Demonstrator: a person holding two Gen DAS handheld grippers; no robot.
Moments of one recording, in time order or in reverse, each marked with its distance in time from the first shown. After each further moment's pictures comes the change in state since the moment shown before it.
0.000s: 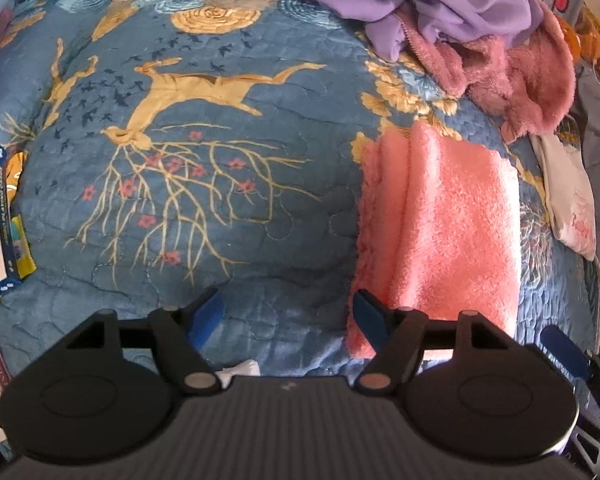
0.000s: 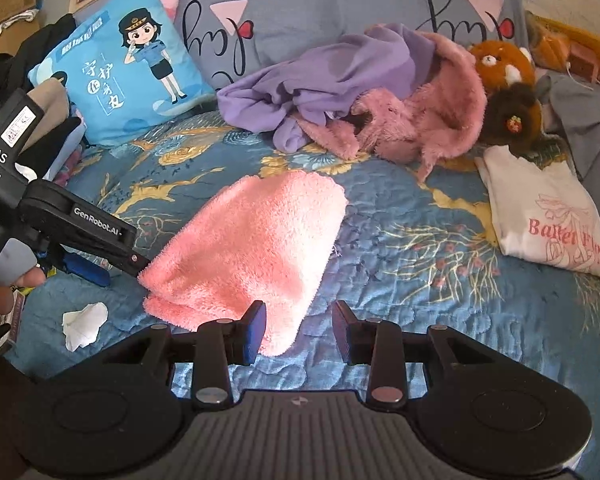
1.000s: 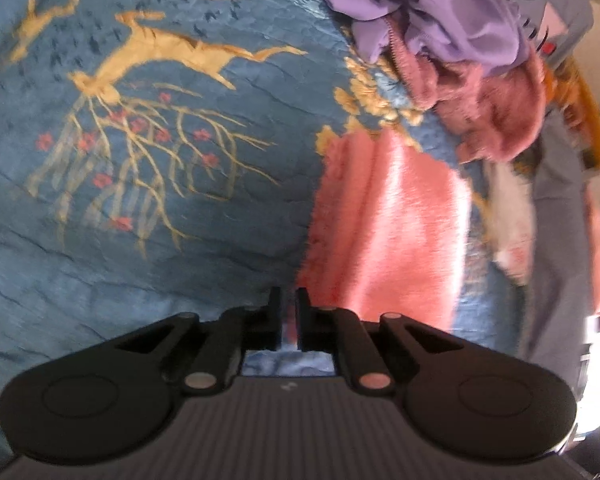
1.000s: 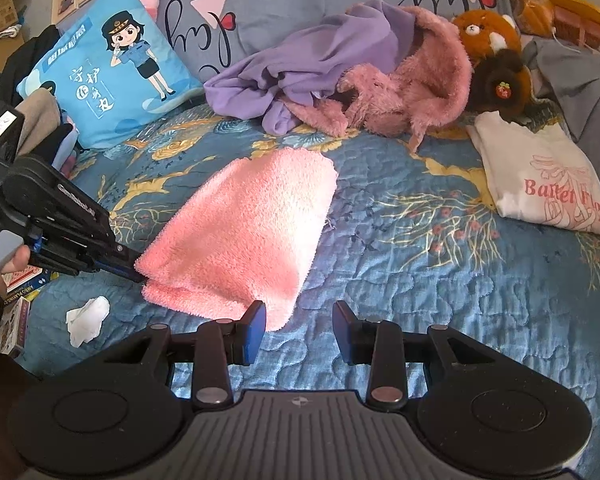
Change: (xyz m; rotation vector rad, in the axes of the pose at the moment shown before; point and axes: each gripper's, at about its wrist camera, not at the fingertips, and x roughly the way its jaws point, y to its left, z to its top) left arm 0.003 0.018 0.006 -0.165 0.095 -0.274; right arm 0.000 -0.008 -0.011 0.078 0.035 0.015
